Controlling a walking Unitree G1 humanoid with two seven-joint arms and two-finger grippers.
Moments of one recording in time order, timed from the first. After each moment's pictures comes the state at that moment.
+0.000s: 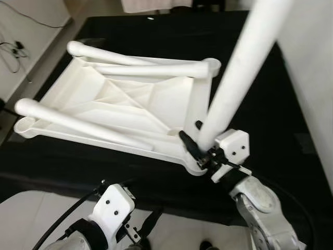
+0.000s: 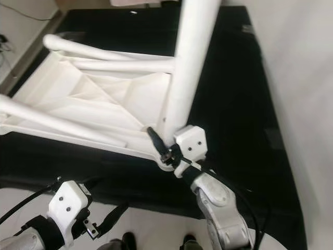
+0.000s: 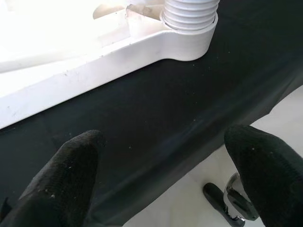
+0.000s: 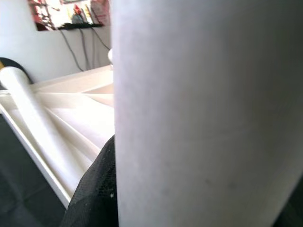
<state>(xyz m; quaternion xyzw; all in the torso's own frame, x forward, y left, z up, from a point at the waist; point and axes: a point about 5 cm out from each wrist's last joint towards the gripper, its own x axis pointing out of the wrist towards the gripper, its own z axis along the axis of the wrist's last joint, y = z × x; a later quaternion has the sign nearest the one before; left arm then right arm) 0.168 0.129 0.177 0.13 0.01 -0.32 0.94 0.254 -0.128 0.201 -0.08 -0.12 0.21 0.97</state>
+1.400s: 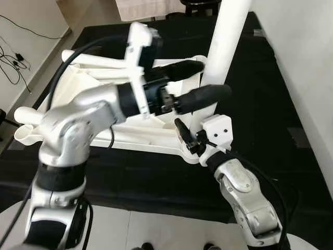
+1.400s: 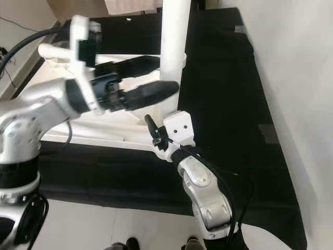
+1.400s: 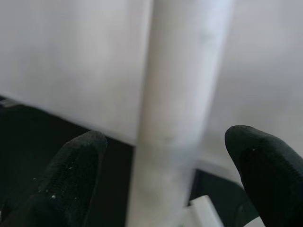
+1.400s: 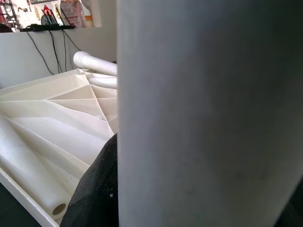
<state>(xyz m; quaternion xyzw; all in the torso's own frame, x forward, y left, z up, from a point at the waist) 0.282 0.067 0.363 0.01 -0.16 -0.61 0.78 0.289 -0.100 0.210 -0.09 -0.12 0.19 0.97</state>
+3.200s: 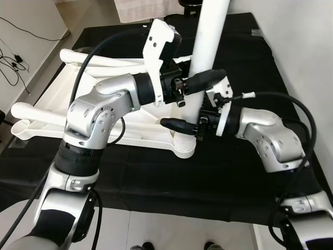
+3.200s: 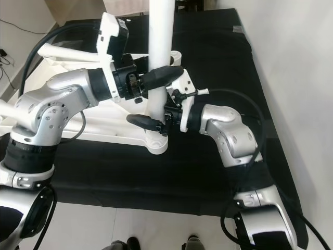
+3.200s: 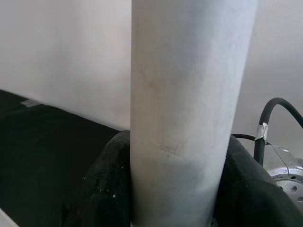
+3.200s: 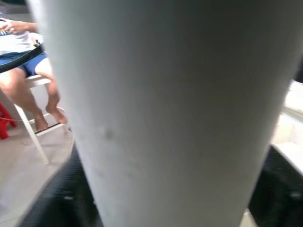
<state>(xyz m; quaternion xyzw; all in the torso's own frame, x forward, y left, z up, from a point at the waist) 0.302 0.050 0.355 0.02 -0.16 -0.59 0.79 0.336 -0.117 0.278 -0.09 -0.05 0.56 0.82</state>
